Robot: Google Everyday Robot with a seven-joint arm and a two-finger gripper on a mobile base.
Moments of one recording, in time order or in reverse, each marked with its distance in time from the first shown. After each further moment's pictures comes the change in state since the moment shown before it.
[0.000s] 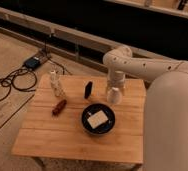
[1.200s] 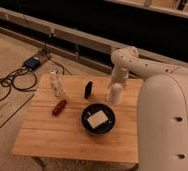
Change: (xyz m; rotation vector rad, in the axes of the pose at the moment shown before) arm -0.061 -0.004 0.032 -0.091 -0.039 -0.051
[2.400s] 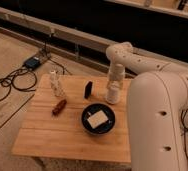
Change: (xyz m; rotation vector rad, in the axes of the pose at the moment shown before) arm 0.002 0.016 -0.021 0.059 0.083 -0.039
